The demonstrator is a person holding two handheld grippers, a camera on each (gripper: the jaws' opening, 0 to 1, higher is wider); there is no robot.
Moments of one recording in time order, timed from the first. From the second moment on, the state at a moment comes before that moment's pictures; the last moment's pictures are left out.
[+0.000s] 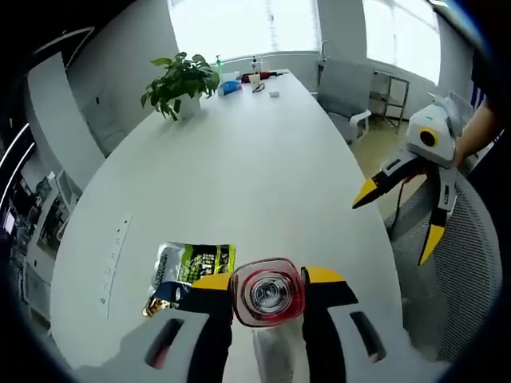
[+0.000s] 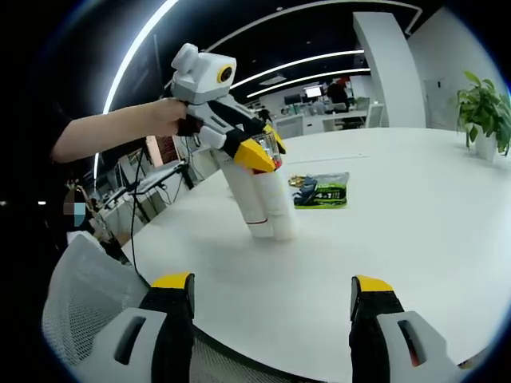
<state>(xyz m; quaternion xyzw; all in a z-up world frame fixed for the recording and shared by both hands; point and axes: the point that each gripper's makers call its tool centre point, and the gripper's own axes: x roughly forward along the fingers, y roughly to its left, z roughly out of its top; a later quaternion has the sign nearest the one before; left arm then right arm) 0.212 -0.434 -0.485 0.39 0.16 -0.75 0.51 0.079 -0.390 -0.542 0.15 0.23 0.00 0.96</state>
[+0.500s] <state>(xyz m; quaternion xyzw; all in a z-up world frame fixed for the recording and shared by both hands) 0.215 -0.433 -0.489 0.41 0.17 -0.76 0.48 0.079 -0.389 -0.542 0.15 0.23 0.01 0.96</state>
